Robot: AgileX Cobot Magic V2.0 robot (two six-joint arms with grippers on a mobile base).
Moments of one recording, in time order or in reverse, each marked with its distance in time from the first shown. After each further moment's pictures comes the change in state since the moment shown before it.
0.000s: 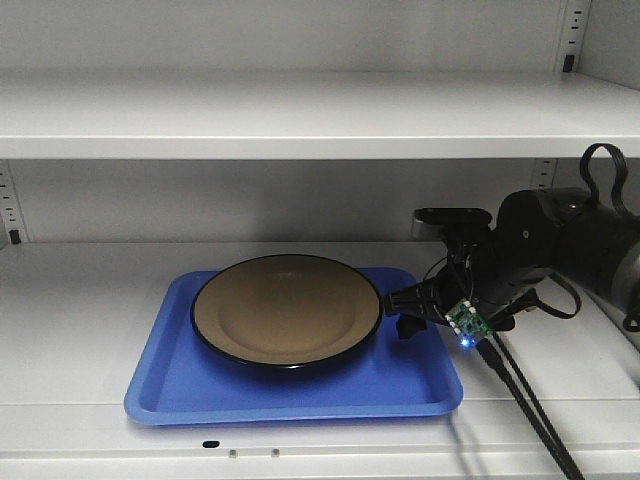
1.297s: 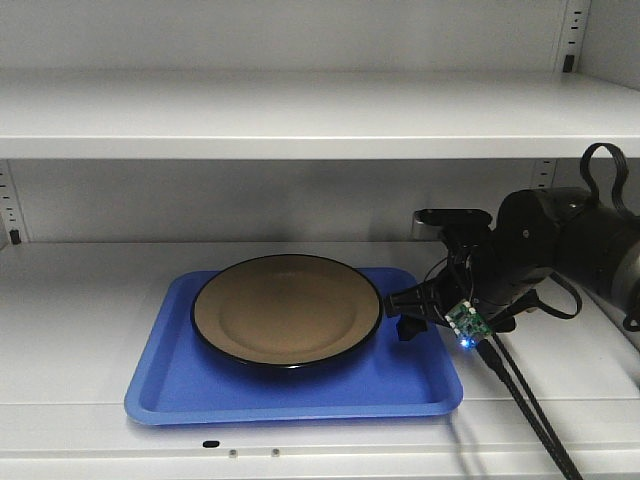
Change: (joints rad) left arm 0.072 -0.697 0.437 0.174 0.065 0.000; right arm 0.000 0.000 -0.001 -0.001 0.012 0.000
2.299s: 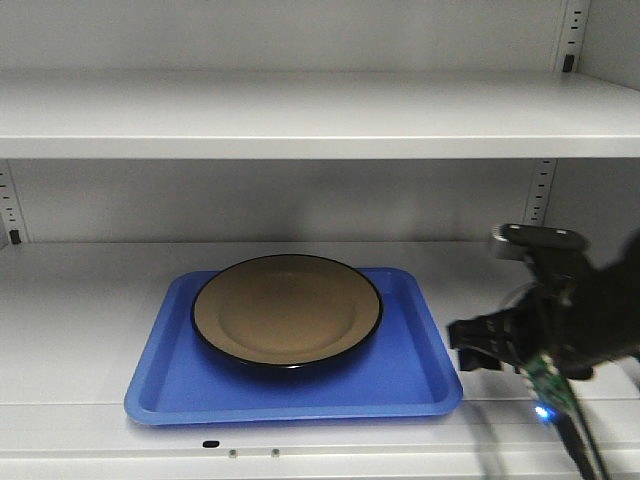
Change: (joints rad) left arm 0.000 0.000 0.000 0.000 0.000 0.000; right arm -0.069 -0.409 0.476 0.081 -0.161 0.000
